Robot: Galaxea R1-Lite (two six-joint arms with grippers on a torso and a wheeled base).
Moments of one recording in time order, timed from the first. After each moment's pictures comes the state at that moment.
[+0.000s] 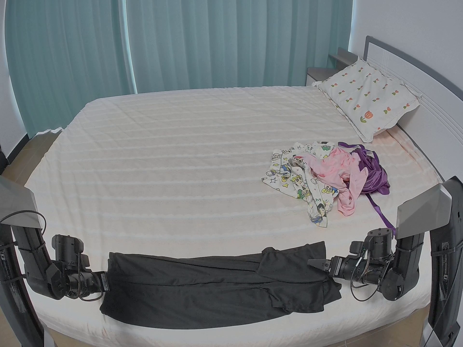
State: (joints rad) left arm 0.13 2.17 -0.23 -0.96 -0.04 -0.18; right arm 0.21 2.44 -0.36 -1.46 0.33 0.49
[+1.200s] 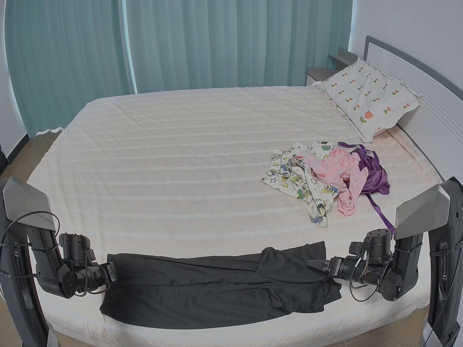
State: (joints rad) left arm 0.12 2.32 -0.32 -1.14 -0.10 -0.29; right arm 0.21 2.45 -0.37 -1.46 0.33 0.49
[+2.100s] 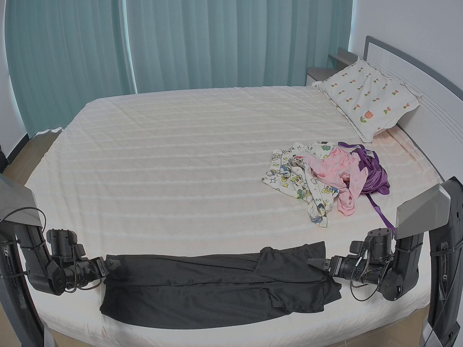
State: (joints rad) left arm 0.20 2.24 -0.29 -1.13 -0.17 -0.28; right arm 0.21 2.45 -0.37 -1.48 0.33 0.49
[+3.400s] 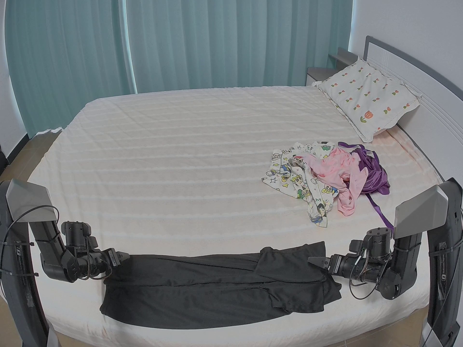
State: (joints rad) left arm 0.16 2.36 -0.53 -1.01 -0.21 -0.32; right arm 0.20 2.47 -0.39 -1.48 0.33 0.49
